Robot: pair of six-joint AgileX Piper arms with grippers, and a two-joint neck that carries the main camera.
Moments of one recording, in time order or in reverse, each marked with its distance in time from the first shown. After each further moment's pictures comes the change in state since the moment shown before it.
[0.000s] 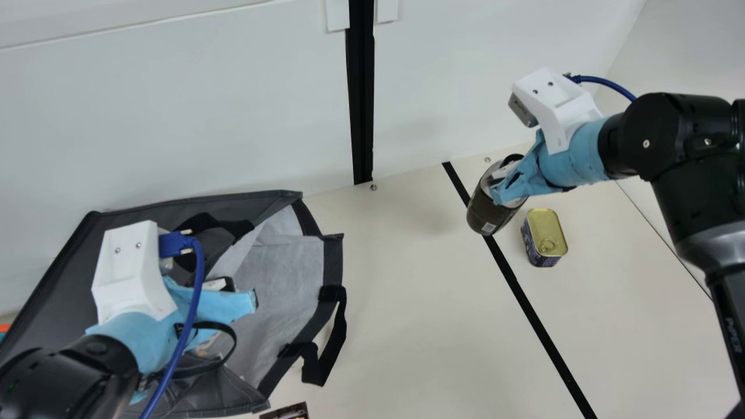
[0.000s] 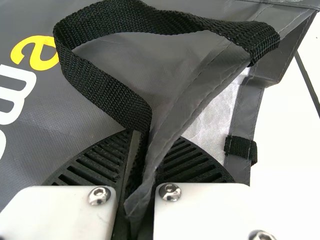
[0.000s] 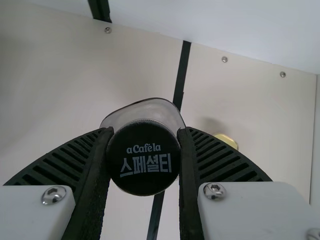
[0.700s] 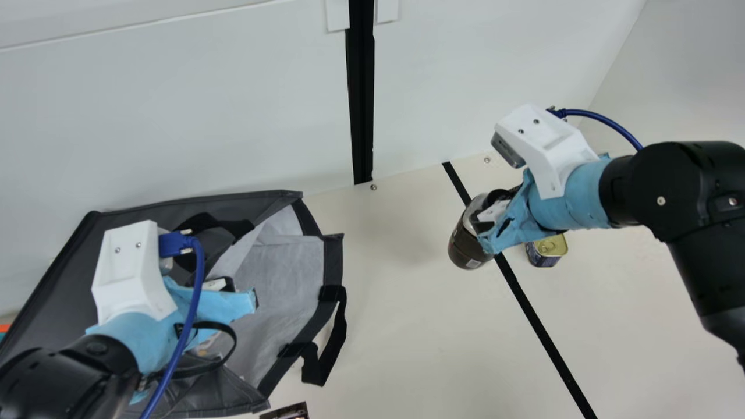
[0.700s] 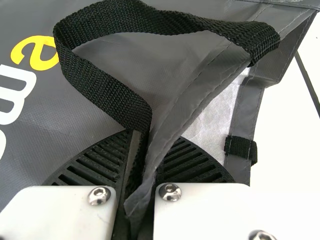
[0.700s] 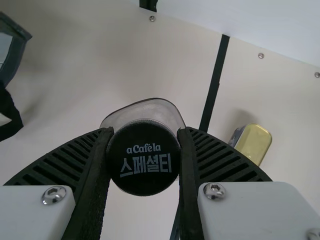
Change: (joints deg) left arm 0.0 0.0 0.0 0.0 0.0 0.0; right arm 5.1 -9.8 8.3 1.3 2.4 0.3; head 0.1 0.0
